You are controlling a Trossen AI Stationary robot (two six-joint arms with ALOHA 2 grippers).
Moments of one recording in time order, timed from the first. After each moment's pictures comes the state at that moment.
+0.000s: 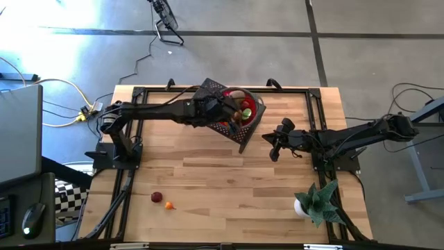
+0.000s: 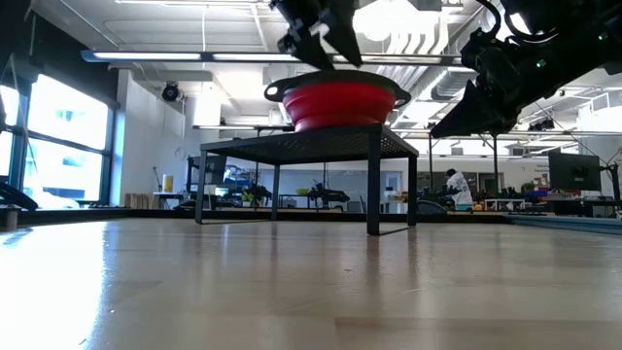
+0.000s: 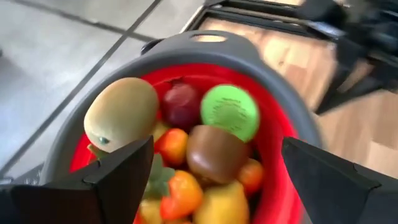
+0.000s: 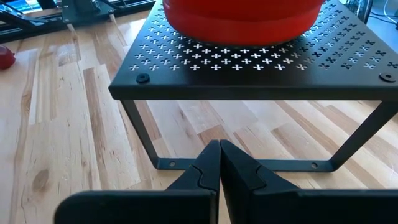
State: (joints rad) left arm 0.09 1.75 1.70 -0.60 -0.44 -0.15; right arm 0.05 0.94 0.36 0.09 0.42 0.32
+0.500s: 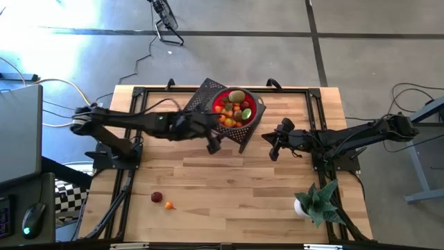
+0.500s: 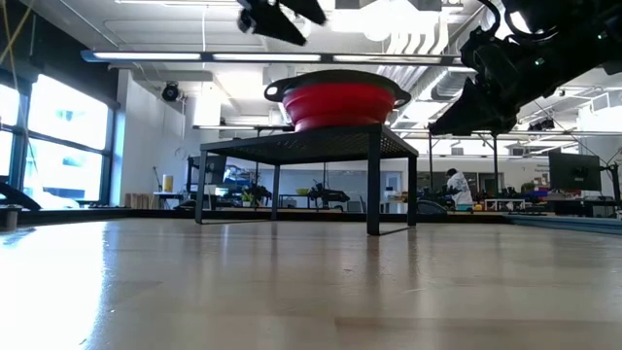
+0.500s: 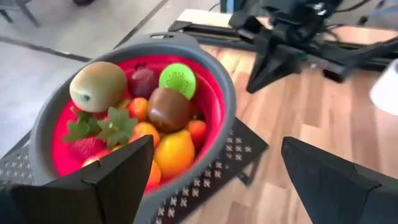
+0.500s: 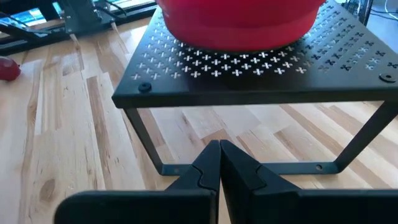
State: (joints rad) left arm -0.06 1.44 1.34 -0.41 -0.45 -0.16; right arm 0.05 0.94 0.36 0.11 0.42 0.34
